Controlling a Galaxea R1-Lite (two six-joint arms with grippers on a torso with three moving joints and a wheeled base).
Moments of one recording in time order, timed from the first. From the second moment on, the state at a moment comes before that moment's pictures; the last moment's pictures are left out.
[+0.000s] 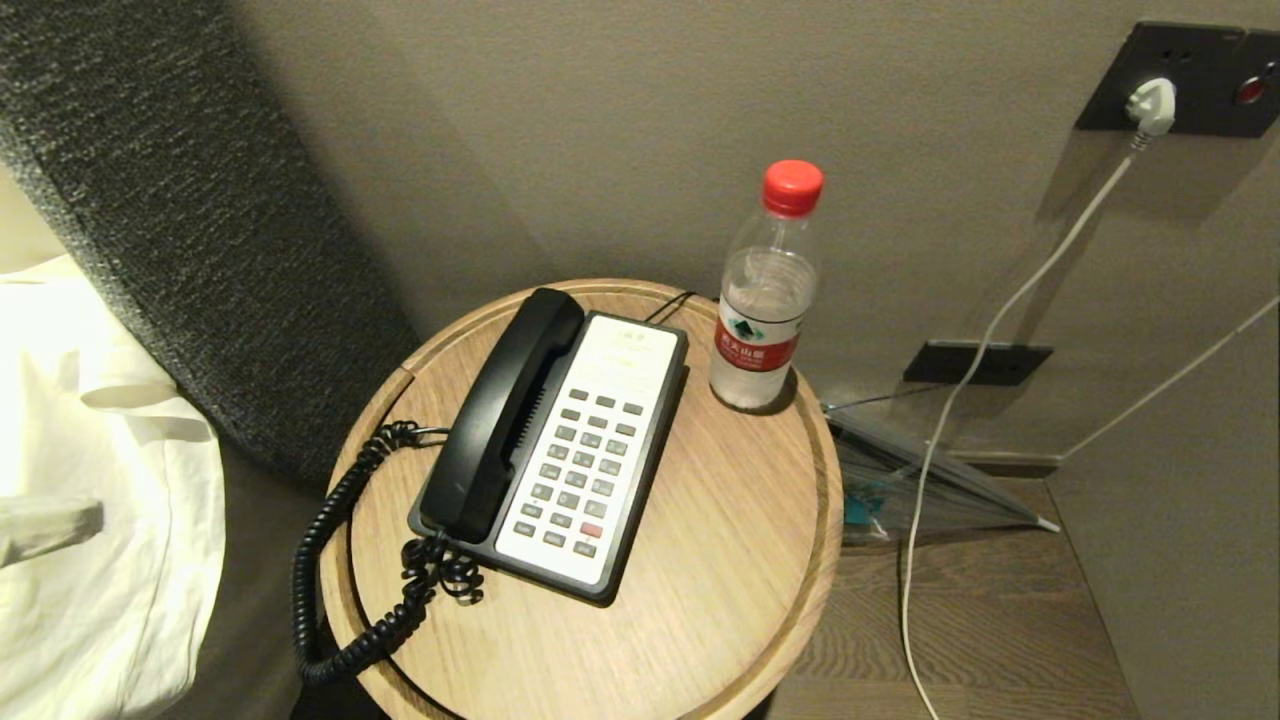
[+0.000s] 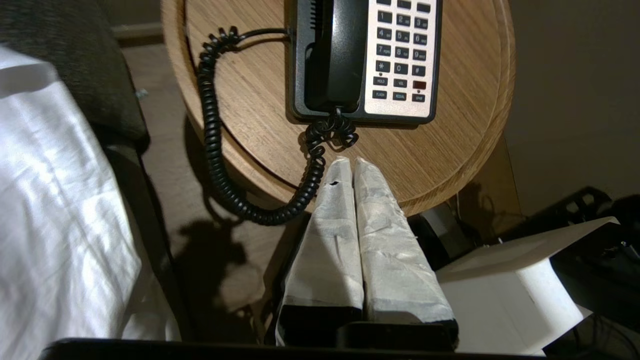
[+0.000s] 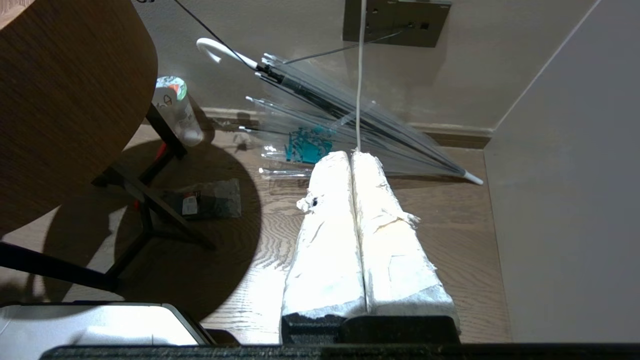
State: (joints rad) left arm -0.11 0.93 -1.18 0.75 -0.43 0.01; right arm 0.00 0.02 0.00 -0.01 0.00 -0.05
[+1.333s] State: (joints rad) left arm -0.60 1.41 -1.38 0.68 0.12 -0.10; right arm 0.00 0.02 0.00 -0.01 0.00 -0.05
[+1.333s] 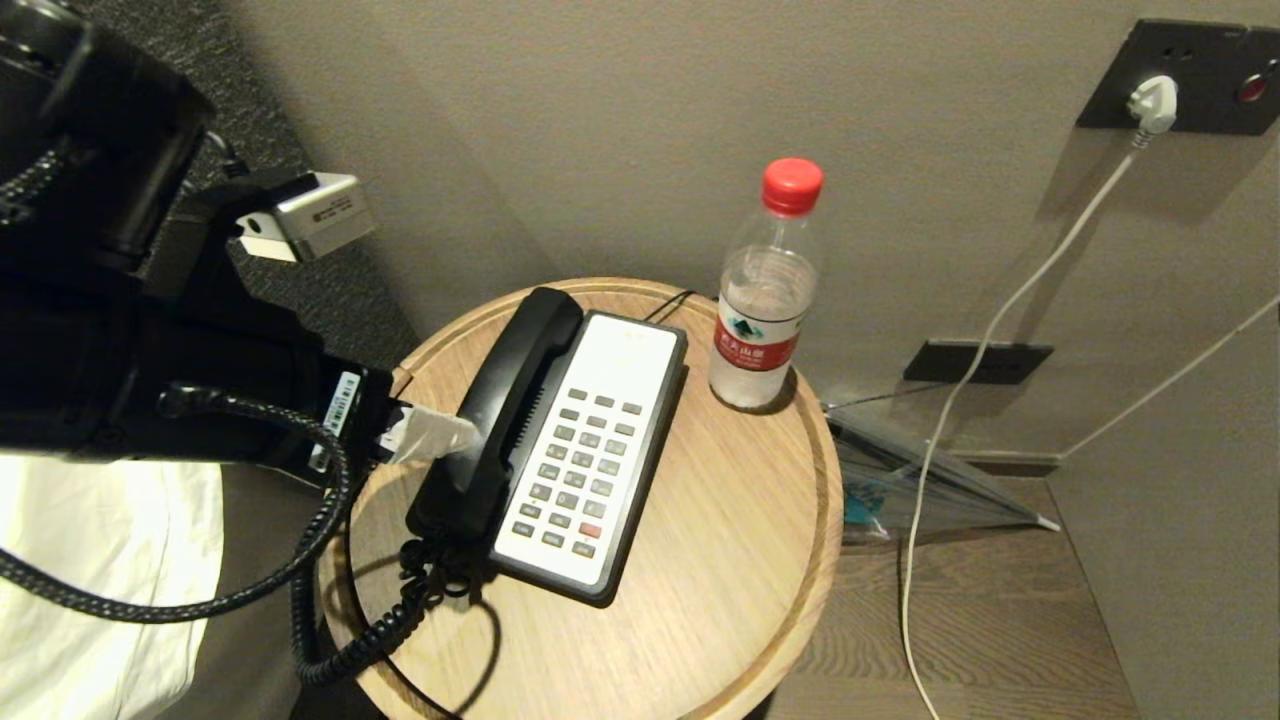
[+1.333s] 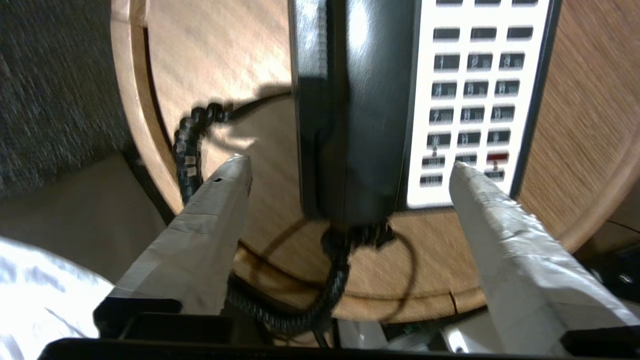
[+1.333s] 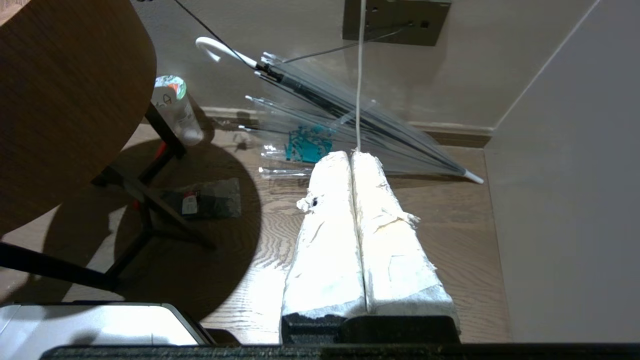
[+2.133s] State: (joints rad) left arm -0.67 1.53 -1.41 0.68 0.20 -0.11; right arm 0.00 0.02 0.00 -0.01 0.00 -0.05
